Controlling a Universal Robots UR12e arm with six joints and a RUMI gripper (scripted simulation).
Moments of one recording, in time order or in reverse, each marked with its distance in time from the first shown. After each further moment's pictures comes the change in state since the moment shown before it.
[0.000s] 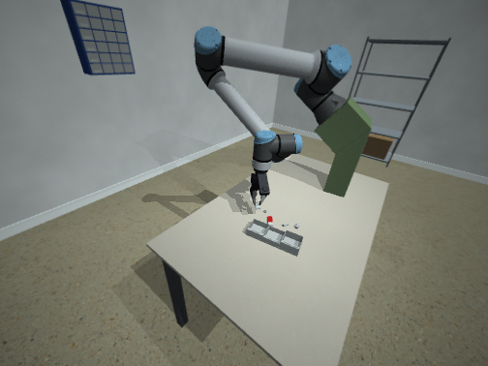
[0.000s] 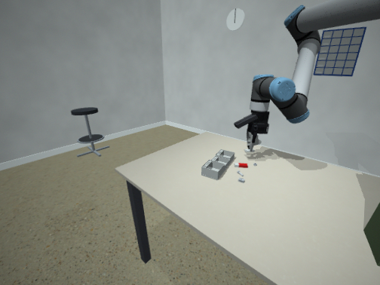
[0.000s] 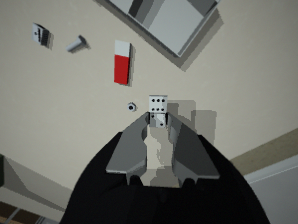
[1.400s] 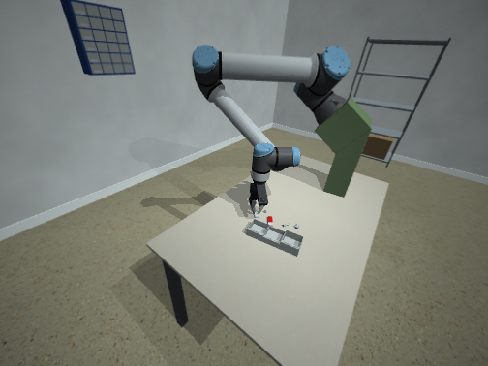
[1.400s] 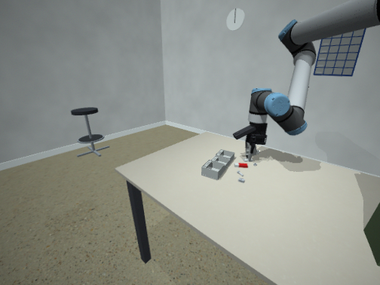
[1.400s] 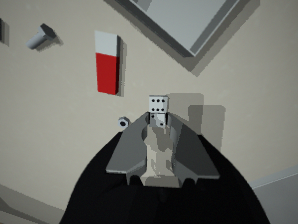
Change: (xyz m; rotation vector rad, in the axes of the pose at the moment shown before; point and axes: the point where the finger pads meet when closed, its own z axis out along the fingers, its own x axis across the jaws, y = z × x) arm 0.000 0.000 0.060 0.000 0.000 0.000
